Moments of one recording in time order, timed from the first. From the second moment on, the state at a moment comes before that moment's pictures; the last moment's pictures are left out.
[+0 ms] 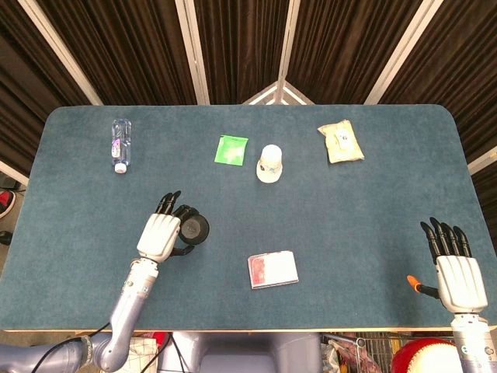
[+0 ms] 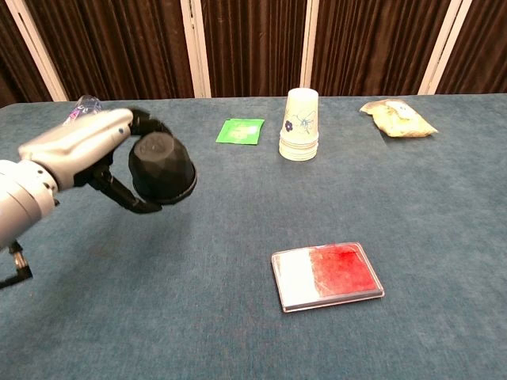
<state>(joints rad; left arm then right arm) -0.55 -1.72 -0.16 -1.57 1.31 1.27 0.48 0.08 -1.17 0.07 -1.61 -1.50 1.49 -0.09</state>
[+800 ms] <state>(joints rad) -0.54 -1.57 -0.07 -1.66 1.55 1.36 0.64 0.09 -1.17 0.07 -1.61 -1.51 1.48 -0.07</state>
